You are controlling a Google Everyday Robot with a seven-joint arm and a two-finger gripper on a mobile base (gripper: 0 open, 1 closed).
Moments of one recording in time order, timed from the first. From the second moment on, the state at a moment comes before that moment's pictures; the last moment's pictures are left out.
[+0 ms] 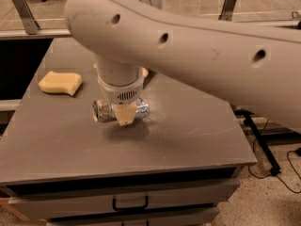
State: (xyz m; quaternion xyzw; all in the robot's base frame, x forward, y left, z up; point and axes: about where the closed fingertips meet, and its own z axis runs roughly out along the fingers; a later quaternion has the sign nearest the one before) arm 0.482 0.067 0.868 -0.82 0.55 -0.08 0.12
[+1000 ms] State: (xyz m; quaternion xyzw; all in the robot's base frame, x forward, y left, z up) arm 0.489 0.054 0.852 -0.81 0.57 -0.07 0.09
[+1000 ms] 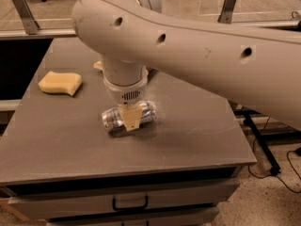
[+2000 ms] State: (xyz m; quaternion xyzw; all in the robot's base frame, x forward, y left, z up) arm 0.534 -0.046 0.913 -0.66 0.71 0.05 0.26
